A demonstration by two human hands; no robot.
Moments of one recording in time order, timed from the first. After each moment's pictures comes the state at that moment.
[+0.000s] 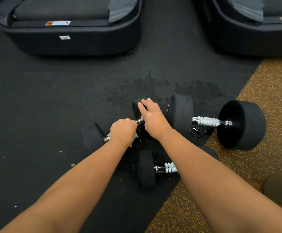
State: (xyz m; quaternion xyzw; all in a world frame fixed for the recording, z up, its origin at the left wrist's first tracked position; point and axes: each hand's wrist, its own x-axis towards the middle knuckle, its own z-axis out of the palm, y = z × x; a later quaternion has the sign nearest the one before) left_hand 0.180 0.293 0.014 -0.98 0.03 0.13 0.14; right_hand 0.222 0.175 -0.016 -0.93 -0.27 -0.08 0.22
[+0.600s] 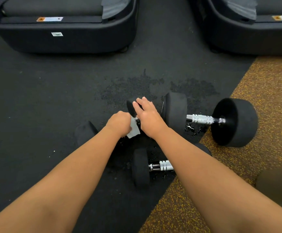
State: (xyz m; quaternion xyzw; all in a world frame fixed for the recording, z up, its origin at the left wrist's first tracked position) left_hand 0.215 0.301 0.002 -0.98 0.01 0.20 0.00; right_hand 0.219 0.169 -0.012 -0.93 -0.28 -0.06 0.22
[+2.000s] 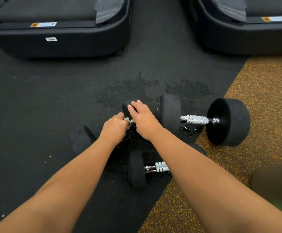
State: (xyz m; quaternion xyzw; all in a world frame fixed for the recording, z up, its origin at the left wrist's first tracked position) left_hand 0.196 0.308 -0.011 -0.99 0.10 0.05 0.01; right_hand 0.210 0.163 0.016 -0.94 -0.29 0.01 0.17
